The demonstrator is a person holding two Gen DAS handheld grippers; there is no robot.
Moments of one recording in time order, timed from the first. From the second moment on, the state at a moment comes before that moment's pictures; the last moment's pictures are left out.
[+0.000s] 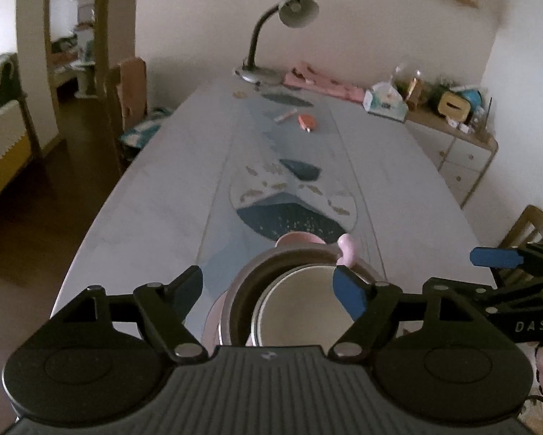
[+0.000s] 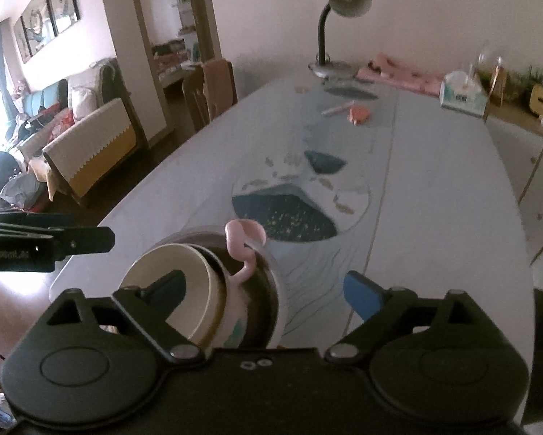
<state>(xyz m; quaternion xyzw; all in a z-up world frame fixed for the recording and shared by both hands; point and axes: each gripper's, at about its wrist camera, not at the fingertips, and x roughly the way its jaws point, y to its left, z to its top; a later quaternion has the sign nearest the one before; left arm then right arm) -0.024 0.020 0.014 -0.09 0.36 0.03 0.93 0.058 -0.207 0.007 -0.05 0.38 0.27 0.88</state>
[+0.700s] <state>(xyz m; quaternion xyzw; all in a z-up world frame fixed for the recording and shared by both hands) -0.075 -0.063 0.023 -0.06 0.35 0.06 0.93 0.011 -0.260 0.028 -0.05 0.33 0.28 0.90</state>
